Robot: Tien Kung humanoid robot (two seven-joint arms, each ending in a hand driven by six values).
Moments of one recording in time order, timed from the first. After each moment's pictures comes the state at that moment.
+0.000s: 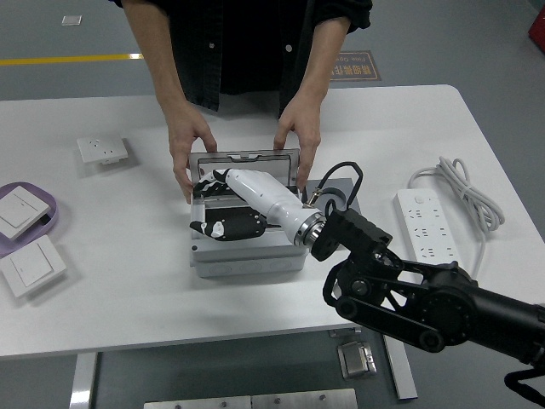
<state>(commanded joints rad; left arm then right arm) 0.04 0.26 -0.11 -0.28 0.71 0.04 0.16 0.67 -0.22 0.46 1.51 -1.58 -0.30 -0.20</state>
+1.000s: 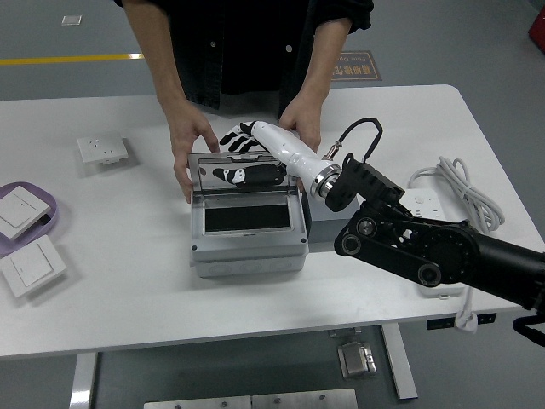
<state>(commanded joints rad) 0.03 0.27 -0.06 -0.28 0.68 0.04 0.17 0.87 -0.25 0.34 1.29 -1.34 -0.34 -0.14</state>
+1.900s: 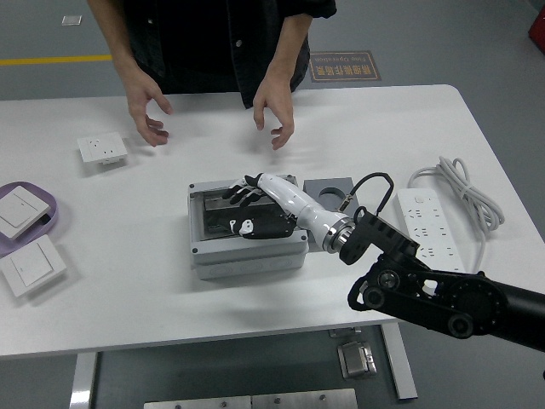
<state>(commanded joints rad) 0.04 0.26 -0.08 -0.28 0.69 0.05 0.17 0.69 -0.34 0.36 1.48 -1.29 -0.38 -0.11</state>
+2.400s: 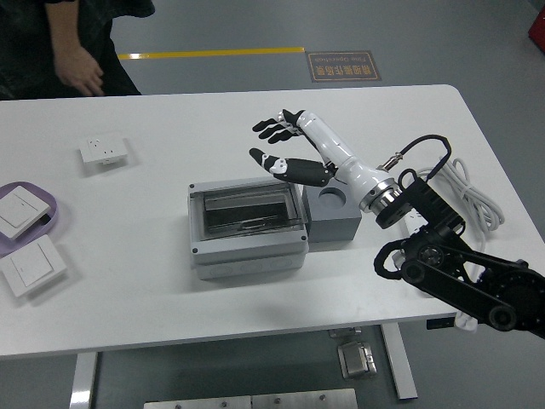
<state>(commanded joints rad) 0.04 0.26 -0.07 -0.28 0.68 0.04 0.17 0.56 -0.43 0.68 1.60 -1.38 -0.39 -0.09</state>
